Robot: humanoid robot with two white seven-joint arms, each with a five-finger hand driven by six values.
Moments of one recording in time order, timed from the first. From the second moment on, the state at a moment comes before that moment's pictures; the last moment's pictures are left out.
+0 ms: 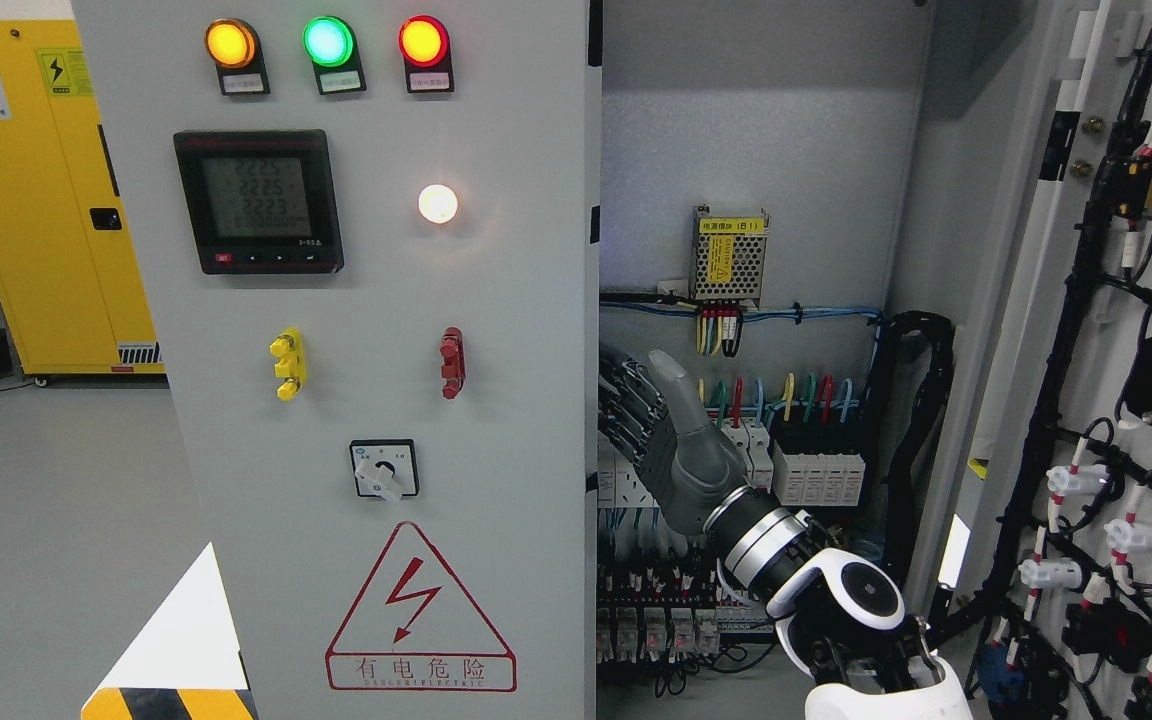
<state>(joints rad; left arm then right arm) -0.12 -0.11 -0.51 0.11 0.58 -0.08 -0.01 -0.76 0.09 0.09 -1.40 -0.35 0.30 0.45</state>
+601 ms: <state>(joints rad) -0.12 -0.11 -0.51 0.11 0.58 -0.08 -0.01 -0.79 0.09 0.07 -1.35 -0.35 0.30 0.55</state>
